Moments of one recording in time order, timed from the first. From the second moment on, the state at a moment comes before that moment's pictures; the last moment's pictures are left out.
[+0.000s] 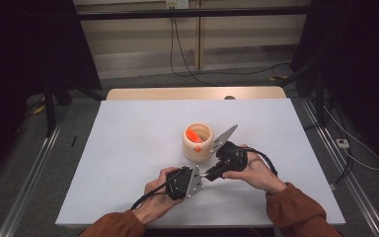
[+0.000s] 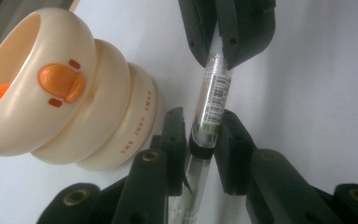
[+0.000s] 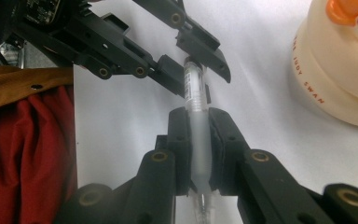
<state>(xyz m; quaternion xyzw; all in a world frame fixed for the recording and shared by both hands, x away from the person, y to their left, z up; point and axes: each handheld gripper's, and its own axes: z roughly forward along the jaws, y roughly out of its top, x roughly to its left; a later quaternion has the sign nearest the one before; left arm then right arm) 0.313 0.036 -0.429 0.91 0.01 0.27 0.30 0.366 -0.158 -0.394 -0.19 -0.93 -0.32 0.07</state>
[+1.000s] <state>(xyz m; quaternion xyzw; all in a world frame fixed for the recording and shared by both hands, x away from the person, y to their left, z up) 0.320 0.048 -0.426 0.91 0.07 0.20 0.36 0.360 -0.186 -0.394 -0.25 -0.90 -0.35 0.01</state>
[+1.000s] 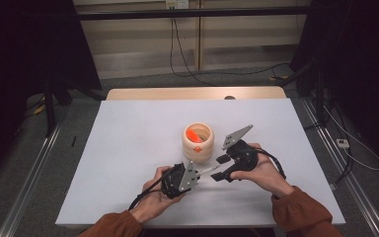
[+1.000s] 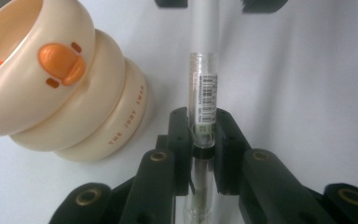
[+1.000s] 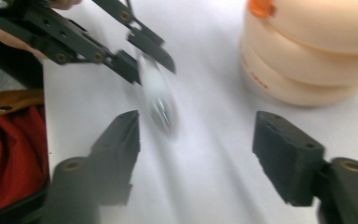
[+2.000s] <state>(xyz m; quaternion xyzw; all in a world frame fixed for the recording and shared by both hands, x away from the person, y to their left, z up) 0.335 0.081 -0.410 0.87 0.17 0.07 0.46 0.340 -0.232 -0.416 -0.36 -0.85 -0.37 -0.07</state>
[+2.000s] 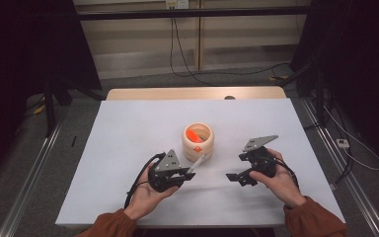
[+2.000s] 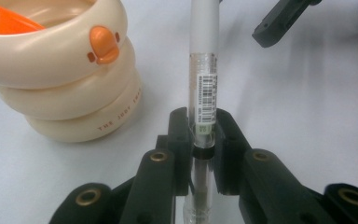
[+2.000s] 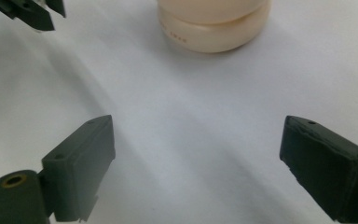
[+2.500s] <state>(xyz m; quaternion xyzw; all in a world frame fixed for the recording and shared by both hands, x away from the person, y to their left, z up) 0.341 0.102 -0.389 0.84 0.20 0.08 0.49 0.316 -0.256 -0.416 -0.43 -0.79 -0.40 -0.15</state>
